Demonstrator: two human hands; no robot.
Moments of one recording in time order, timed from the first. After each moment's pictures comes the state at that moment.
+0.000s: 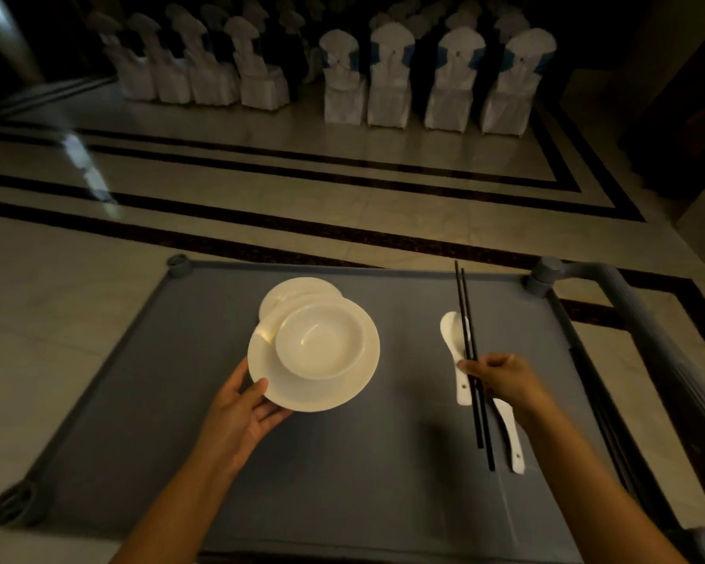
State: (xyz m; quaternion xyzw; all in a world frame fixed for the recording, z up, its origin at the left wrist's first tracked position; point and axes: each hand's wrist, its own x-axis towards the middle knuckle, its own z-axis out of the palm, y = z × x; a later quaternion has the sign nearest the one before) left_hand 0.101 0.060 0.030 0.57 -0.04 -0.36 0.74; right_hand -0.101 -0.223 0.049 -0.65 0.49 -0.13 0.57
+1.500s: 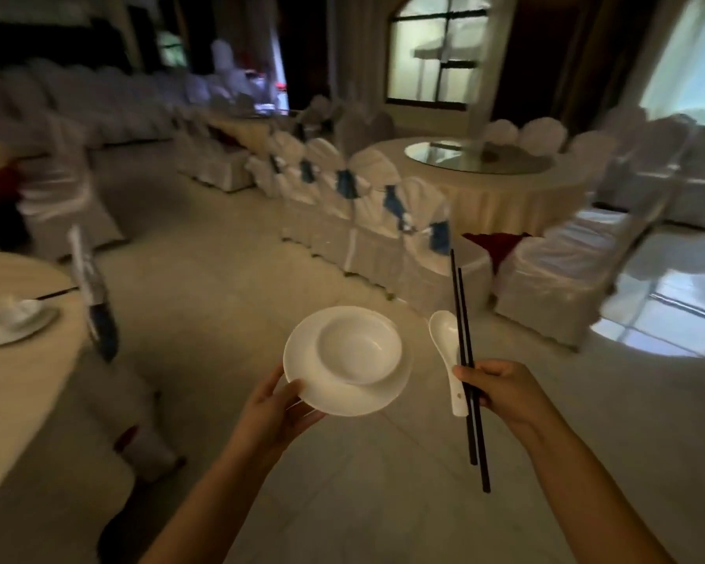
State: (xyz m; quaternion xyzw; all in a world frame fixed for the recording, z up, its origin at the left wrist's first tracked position) left_hand -0.088 1.010 0.087 0.32 0.42 0.47 0.71; right_hand 0.203 0.970 0.106 -0.64 -0.37 0.43 0.51
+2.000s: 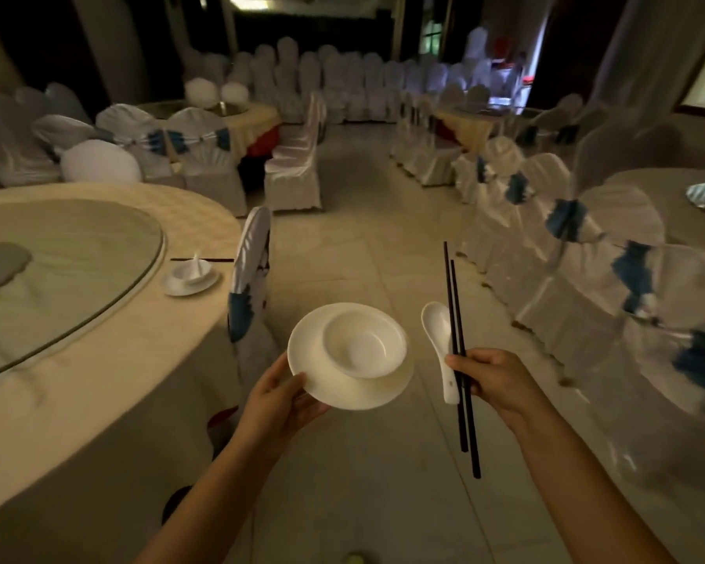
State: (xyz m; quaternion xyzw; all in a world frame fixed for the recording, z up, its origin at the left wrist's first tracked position) left_hand -0.149 1.232 0.091 0.19 0.50 0.66 0.53; right_hand 0.092 1.370 0.115 -0.50 -0.57 0.56 0.32
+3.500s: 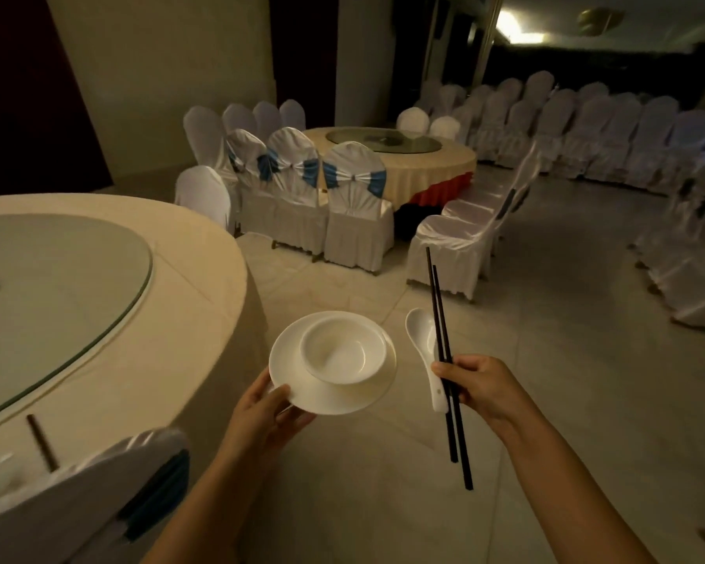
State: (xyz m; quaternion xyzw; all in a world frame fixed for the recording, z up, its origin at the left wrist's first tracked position) left_hand -0.527 2.073 0.080 -0.06 0.51 0.82 0.26; right_hand -0.423 2.323 0.132 -0.27 -0.71 0.64 0.11
